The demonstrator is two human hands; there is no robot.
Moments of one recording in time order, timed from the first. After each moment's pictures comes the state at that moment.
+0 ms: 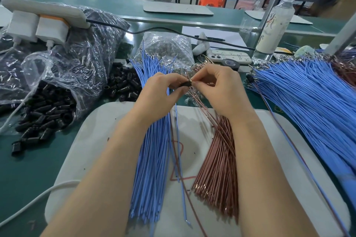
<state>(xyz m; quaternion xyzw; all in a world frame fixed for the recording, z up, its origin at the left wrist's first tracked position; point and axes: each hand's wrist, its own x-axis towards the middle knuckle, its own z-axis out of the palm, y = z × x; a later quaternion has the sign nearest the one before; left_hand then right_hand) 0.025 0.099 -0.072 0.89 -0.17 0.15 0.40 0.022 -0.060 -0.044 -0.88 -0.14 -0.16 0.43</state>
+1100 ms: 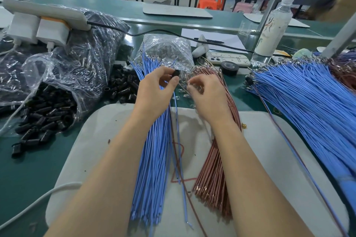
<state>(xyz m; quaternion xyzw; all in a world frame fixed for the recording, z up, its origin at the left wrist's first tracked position) 0.035 0.098 -0.077 0.83 -0.07 0.21 0.52 0.041 -0.039 -0.078 -0.91 -0.05 -0.17 0.37</state>
